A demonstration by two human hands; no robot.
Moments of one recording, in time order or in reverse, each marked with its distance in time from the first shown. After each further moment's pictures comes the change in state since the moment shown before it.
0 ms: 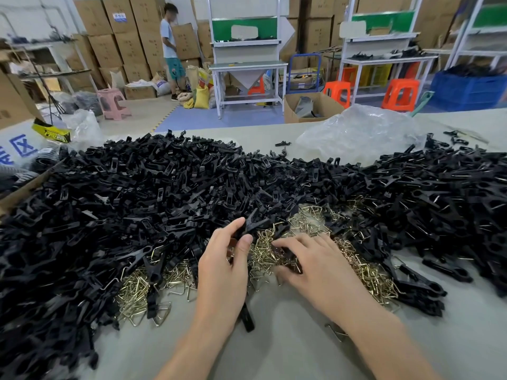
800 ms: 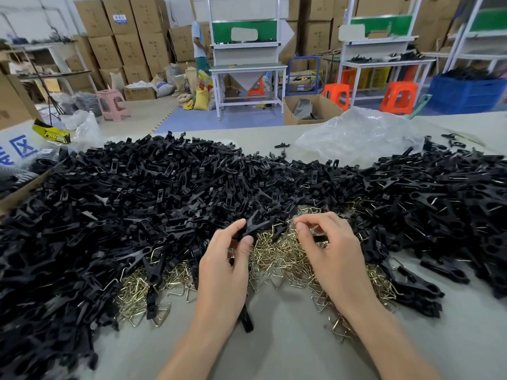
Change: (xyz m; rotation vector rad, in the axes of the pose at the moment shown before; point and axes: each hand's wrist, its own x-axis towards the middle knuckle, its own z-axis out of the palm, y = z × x) left_hand -0.002 0.003 -0.001 0.024 -0.011 -0.001; right_hand 0.002 -0.002 -0.012 0.537 0.515 0.131
